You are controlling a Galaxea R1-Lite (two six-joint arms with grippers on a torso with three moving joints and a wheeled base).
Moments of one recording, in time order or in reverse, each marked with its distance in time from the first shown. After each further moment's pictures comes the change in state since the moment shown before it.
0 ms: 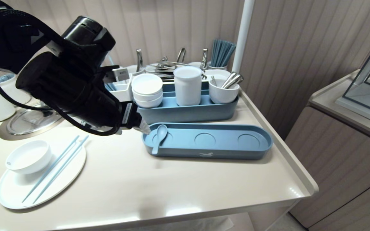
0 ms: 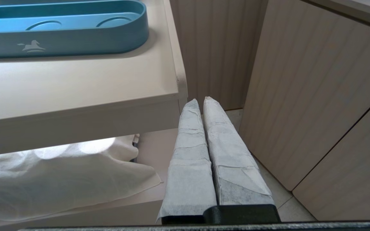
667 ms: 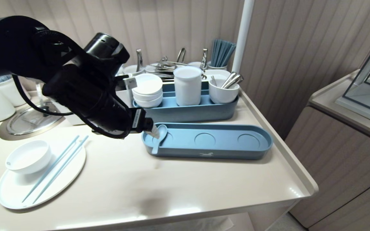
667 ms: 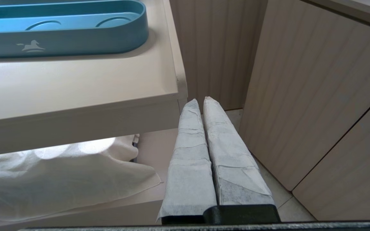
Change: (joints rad) left arm -0.002 0.062 0.006 -0.027 -0.002 -0.015; right arm 0.000 0.000 0.000 0.000 0.000 0.000
